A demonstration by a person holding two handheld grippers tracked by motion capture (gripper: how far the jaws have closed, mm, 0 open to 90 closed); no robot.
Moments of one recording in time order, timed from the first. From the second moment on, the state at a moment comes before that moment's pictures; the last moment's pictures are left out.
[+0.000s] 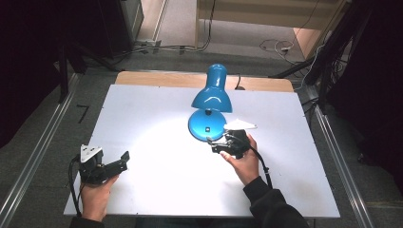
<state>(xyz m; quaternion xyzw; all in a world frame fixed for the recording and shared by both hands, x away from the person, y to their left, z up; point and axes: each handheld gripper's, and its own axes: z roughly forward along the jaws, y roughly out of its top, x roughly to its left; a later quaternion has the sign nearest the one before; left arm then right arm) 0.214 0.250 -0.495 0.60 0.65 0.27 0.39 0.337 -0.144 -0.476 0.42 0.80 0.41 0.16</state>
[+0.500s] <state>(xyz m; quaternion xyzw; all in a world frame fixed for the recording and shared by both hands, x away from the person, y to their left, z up) 0.214 0.249 -0.495 0.60 0.65 0.27 0.39 0.330 -0.169 -0.470 0.42 0.79 0.40 0.17</state>
